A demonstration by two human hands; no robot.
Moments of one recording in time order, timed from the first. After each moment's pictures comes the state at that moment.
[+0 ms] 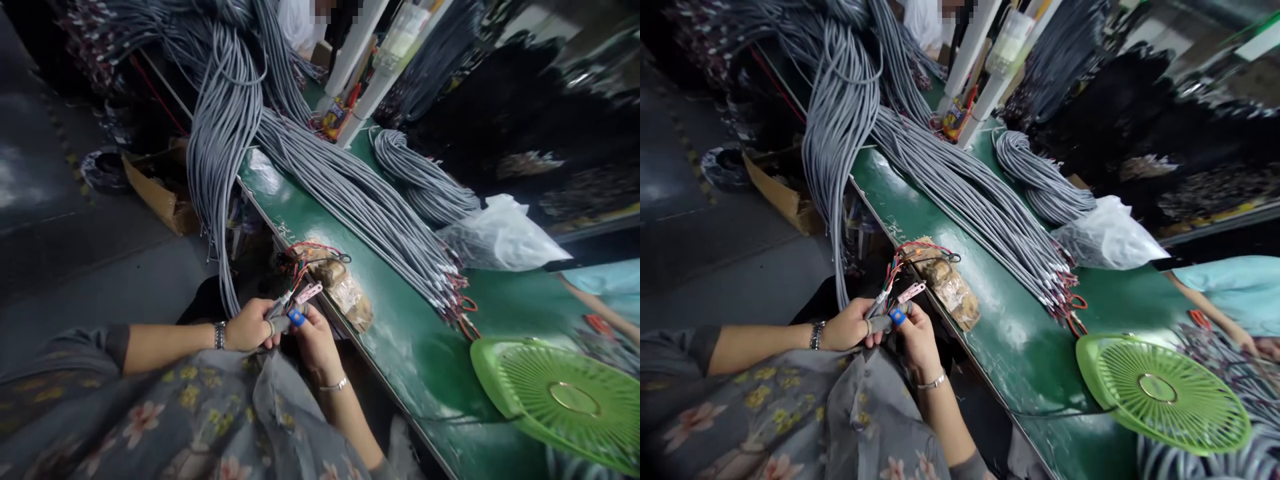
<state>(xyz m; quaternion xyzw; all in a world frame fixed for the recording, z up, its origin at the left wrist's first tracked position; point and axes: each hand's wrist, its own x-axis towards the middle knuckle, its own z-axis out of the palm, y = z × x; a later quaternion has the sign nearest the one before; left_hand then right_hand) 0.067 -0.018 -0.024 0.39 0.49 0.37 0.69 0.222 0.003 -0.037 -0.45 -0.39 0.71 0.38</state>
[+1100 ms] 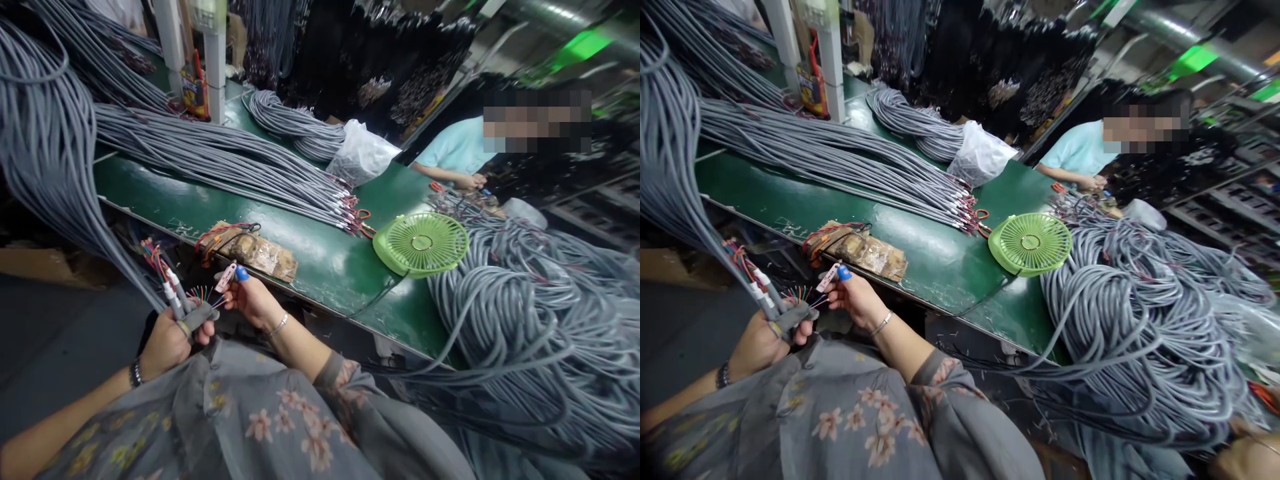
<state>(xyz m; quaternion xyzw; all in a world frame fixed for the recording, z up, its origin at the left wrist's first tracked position) 0.055 -0.014 0.000 0.29 0.54 0.45 0.65 0.207 0.036 -0.028 -0.40 -0.23 0.78 0.41</state>
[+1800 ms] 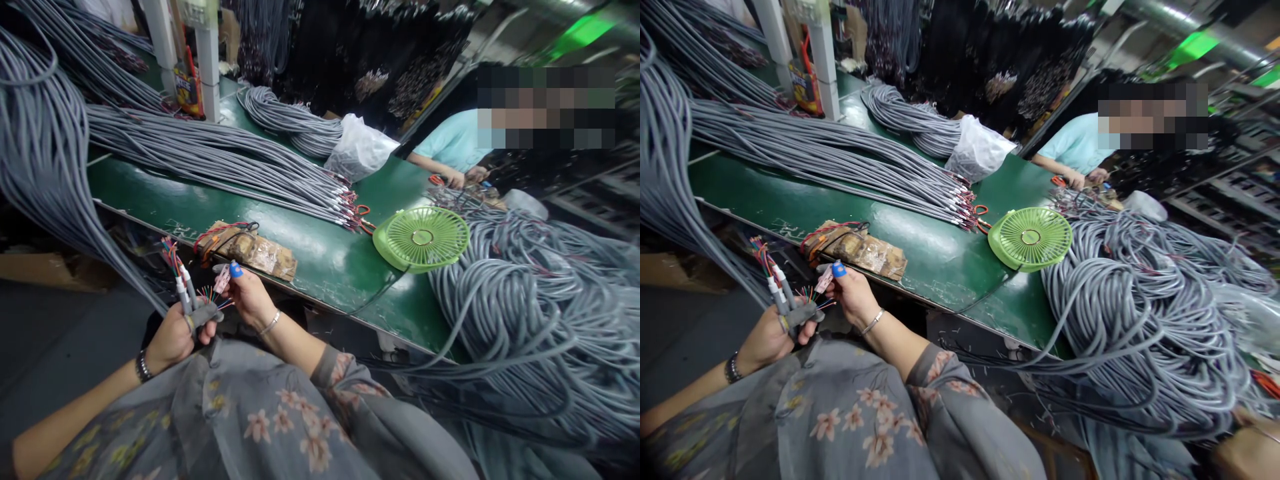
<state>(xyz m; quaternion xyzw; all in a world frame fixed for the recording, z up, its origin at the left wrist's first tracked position) 0.053 -0.002 -0.008 0.34 0.50 0.38 0.70 0.190 0.040 -0.036 -0.41 -0.25 0.72 0.51</state>
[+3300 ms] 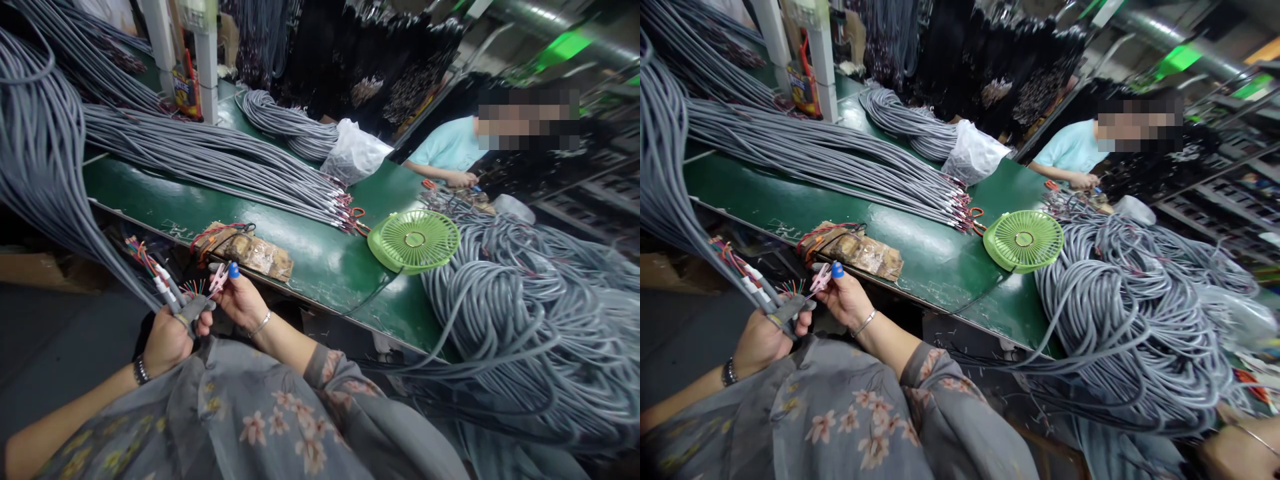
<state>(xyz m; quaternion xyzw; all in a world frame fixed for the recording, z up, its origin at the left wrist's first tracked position) 0.068 -0.005 -0.001 0.22 0.55 0.51 0.62 0.184 0.046 -0.050 -0.35 -0.16 0.77 0.51</state>
